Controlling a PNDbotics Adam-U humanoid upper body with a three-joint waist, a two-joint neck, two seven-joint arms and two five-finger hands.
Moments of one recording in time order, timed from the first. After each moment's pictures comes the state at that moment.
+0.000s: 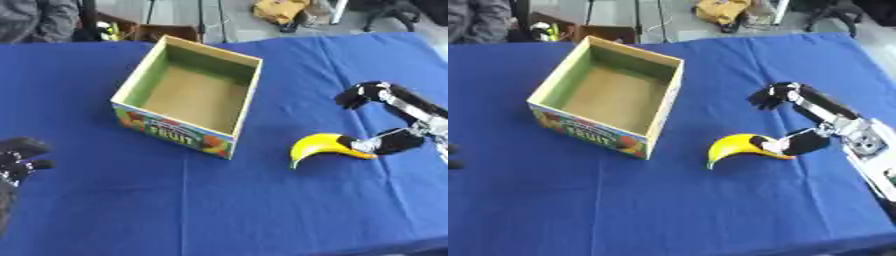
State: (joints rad) left arm -0.16 0.17 0.07 -1.73 0.26 -0.04 -0.29; right arm -0.21 -0.75 0.03 -1.62 0.27 -0.30 0.30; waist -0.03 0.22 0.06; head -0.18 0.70
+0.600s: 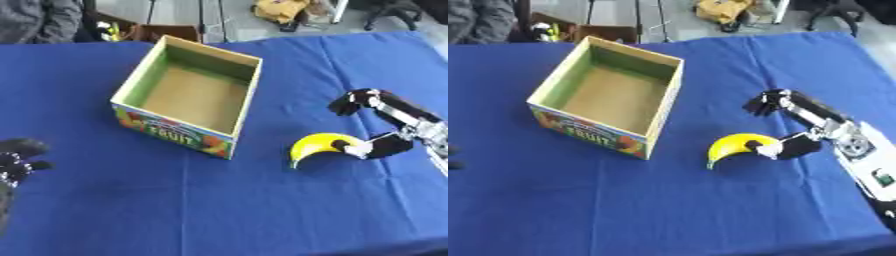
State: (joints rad) left arm -0.16 0.17 0.07 -1.73 0.26 -0.04 -0.29; right arm -0.23 -0.72 0.06 -1.56 0.31 -0.31 0.31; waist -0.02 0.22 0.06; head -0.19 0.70
